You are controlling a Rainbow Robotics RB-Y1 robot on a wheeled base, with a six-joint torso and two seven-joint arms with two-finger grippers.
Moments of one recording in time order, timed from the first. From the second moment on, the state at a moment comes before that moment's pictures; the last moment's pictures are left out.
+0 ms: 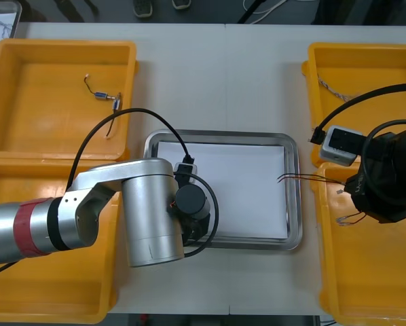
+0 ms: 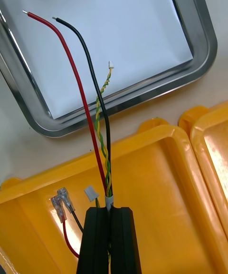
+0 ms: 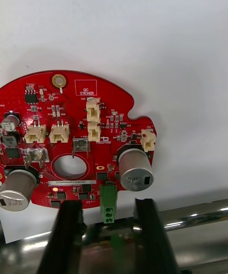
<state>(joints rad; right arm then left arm) -0.44 -1.15 0.20 -2.44 -1.17 1.67 1.67 -0.77 0.61 -1.11 -2.01 0.50 1.51 -0.32</state>
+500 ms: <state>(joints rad) -0.50 -1.15 0.27 -2.44 -1.17 1.67 1.67 -0.77 0.61 -1.11 -2.01 0.48 1.51 -0.29</state>
